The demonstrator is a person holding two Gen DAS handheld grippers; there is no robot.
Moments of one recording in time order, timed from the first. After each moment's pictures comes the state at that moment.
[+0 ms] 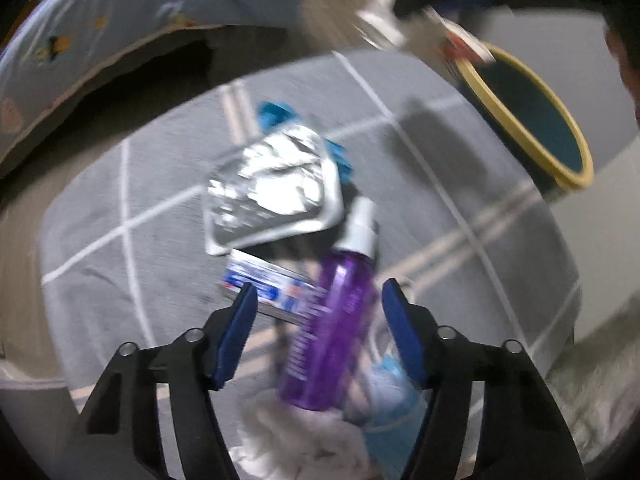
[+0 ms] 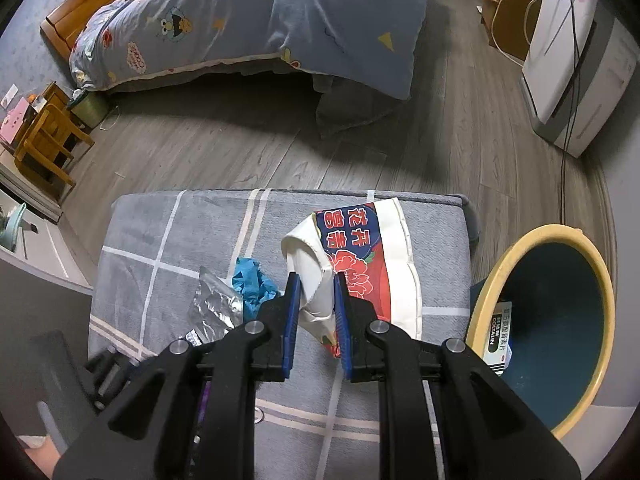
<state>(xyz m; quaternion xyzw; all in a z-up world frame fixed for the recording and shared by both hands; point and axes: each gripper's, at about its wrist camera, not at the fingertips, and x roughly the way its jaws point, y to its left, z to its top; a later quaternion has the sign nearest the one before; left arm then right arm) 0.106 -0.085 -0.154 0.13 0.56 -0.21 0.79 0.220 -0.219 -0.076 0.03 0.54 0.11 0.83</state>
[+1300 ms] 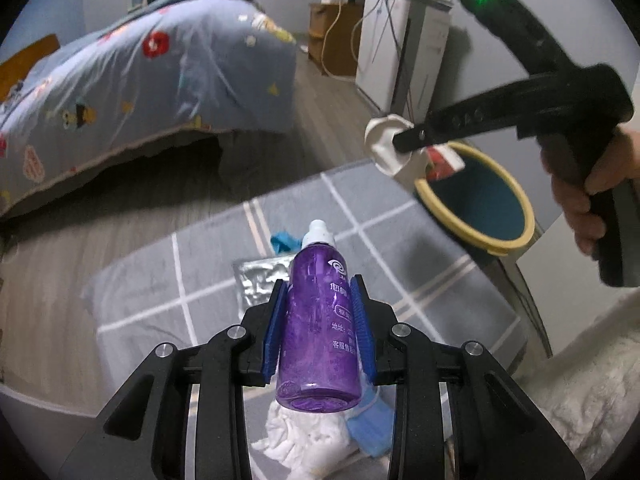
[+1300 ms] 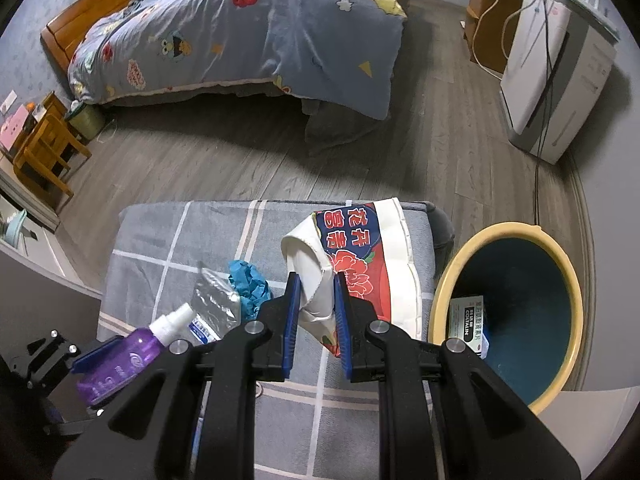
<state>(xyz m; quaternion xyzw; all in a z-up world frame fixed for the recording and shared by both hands) 0.072 -0.057 -0.031 0.10 0.42 -0.24 0.87 0.185 -0.233 -0.028 0.04 0.52 0.08 0.85</state>
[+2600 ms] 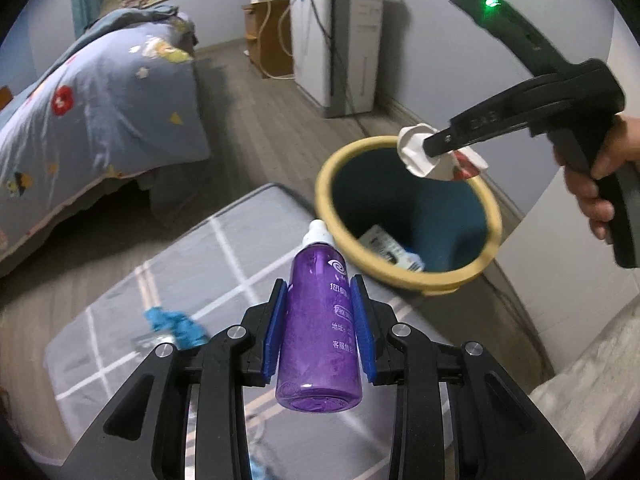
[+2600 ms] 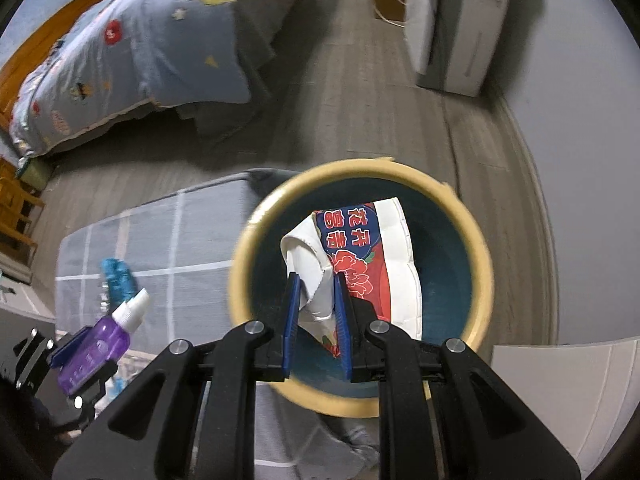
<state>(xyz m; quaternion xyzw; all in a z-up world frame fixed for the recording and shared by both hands) 0.077 -0.218 -0.052 0.15 0.42 -0.31 0.84 0.160 -0.437 -0.066 0.10 0.55 -0.04 0.83</state>
